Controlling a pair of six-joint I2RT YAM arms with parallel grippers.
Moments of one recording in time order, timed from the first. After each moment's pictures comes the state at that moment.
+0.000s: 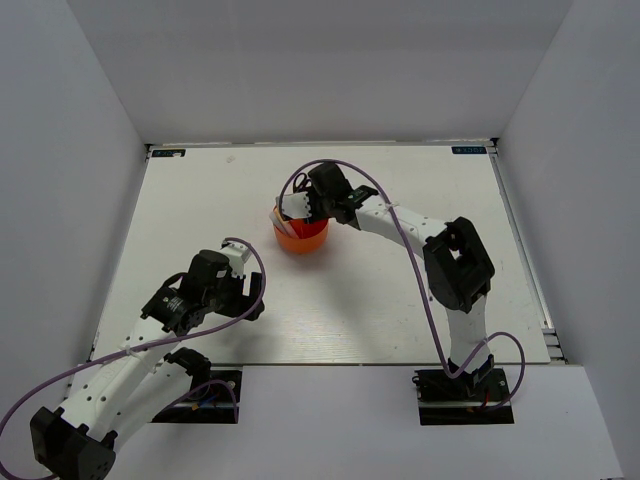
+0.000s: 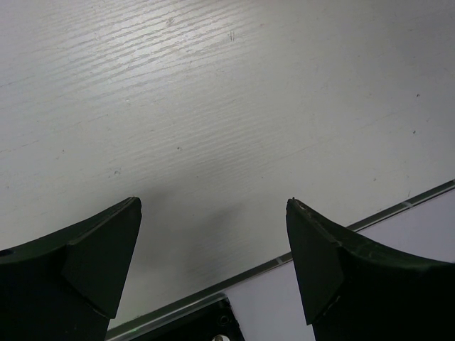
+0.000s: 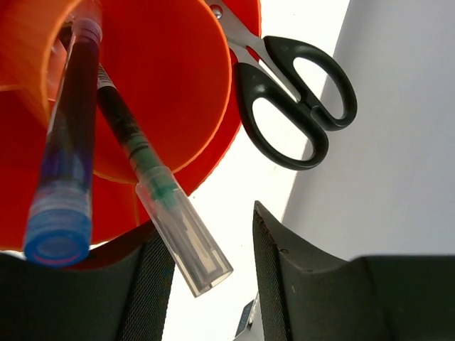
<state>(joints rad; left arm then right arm) -0.50 0.73 0.61 -0.74 0.06 -0.23 0.76 2.01 1.60 -0.35 0.09 -1.23</state>
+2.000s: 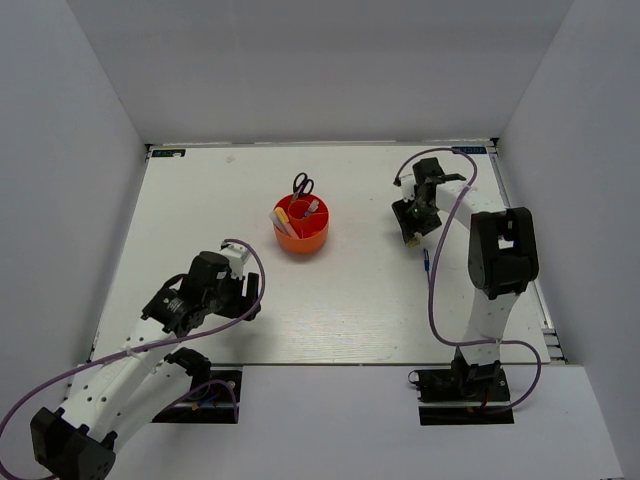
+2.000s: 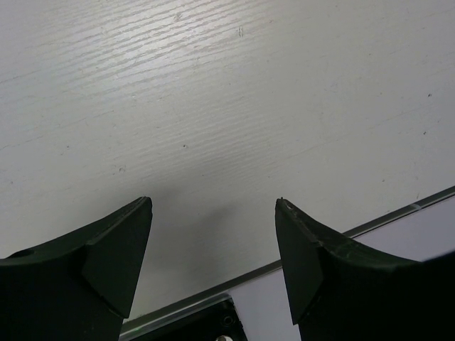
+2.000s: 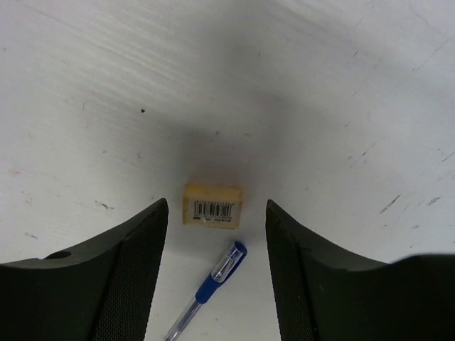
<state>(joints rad) -0.50 0.72 0.60 -0.74 0.04 -0.23 0.21 1.95 1.40 -0.70 -0.10 -0.25</state>
